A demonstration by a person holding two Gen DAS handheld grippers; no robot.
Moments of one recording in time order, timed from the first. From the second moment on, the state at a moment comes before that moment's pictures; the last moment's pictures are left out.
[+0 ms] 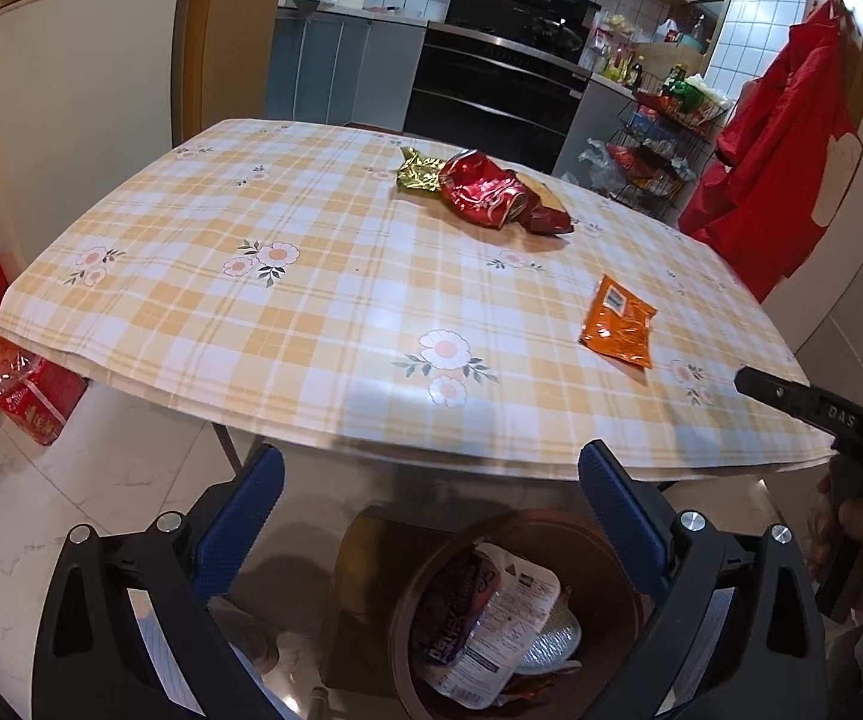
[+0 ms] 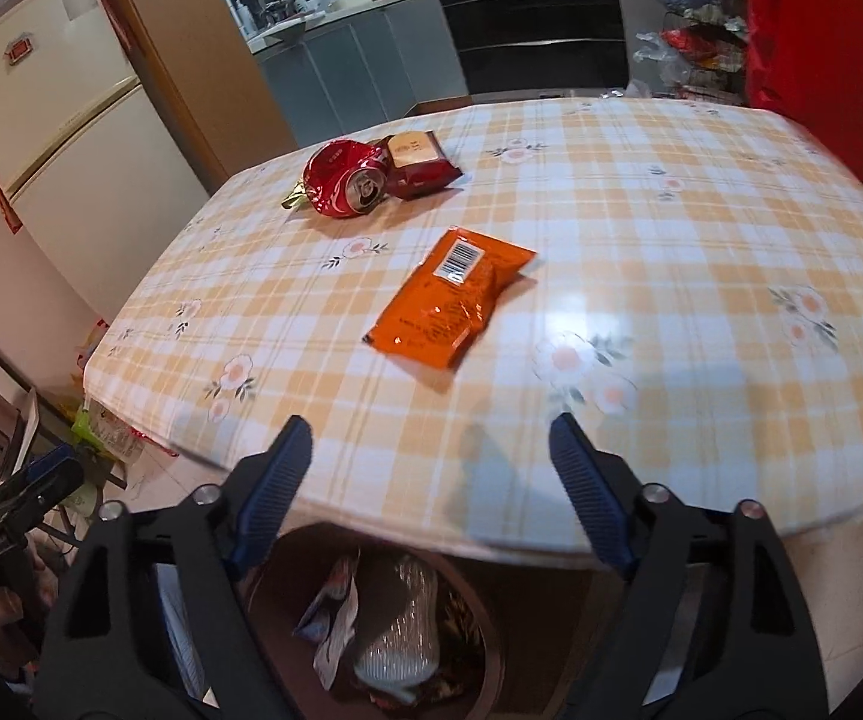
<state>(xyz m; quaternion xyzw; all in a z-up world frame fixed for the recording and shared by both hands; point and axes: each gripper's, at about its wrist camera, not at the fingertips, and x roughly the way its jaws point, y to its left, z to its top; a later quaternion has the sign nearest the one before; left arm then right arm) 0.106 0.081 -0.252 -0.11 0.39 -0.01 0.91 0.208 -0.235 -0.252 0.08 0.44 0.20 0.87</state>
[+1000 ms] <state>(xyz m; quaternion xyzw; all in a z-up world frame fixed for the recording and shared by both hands) 0.407 0.077 -0.255 -0.03 0.34 -0.07 0.94 0.326 -0.263 -0.299 0.15 0.44 0.17 0.87</state>
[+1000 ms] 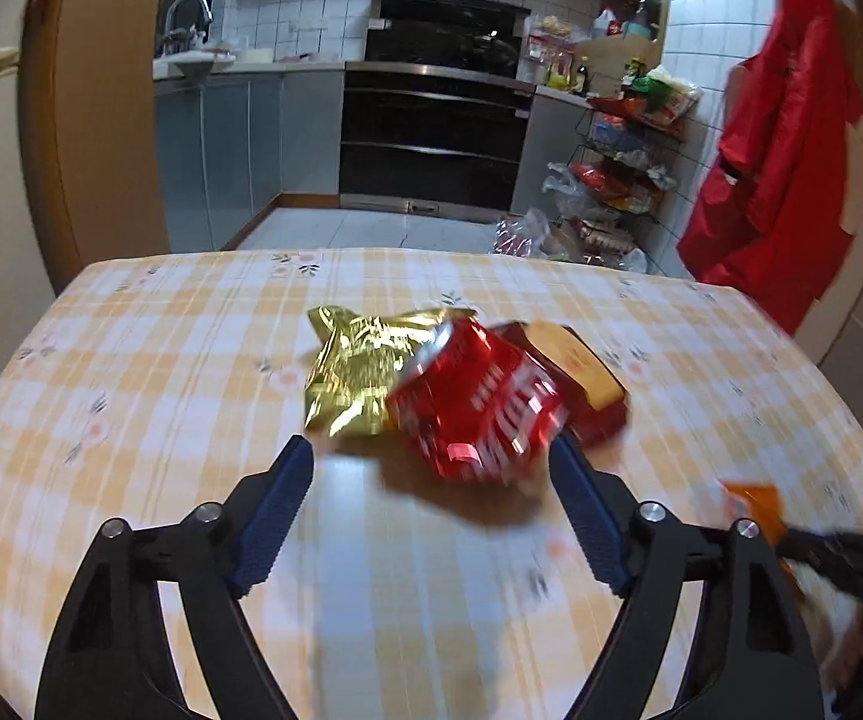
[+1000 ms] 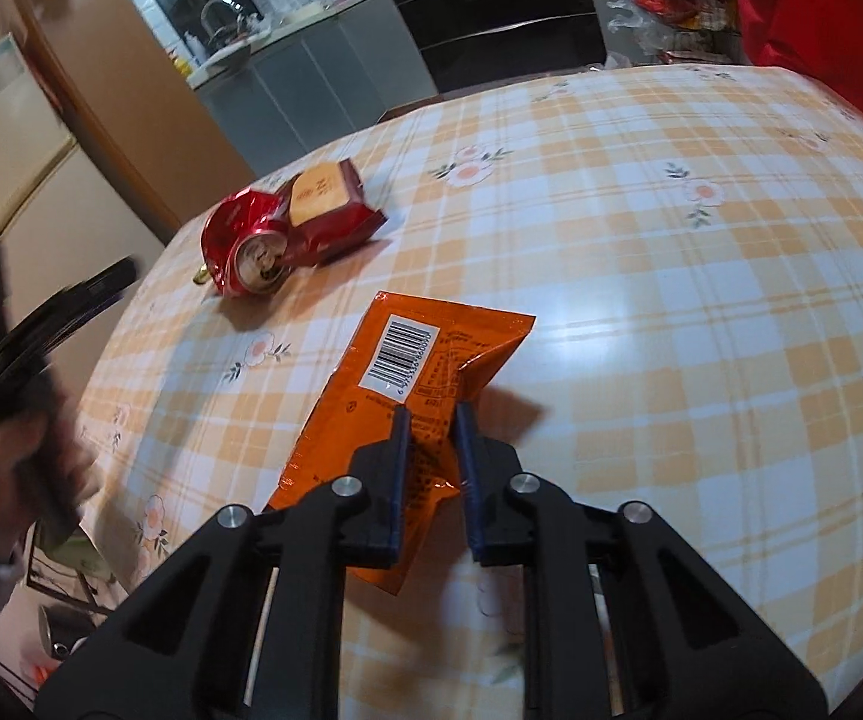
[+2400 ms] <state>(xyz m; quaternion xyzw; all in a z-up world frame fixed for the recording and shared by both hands) 0.227 0.078 -0.163 -0.01 0.31 -0.09 0.95 0.206 -0.285 -0.213 0.15 0.37 0.17 0.90</state>
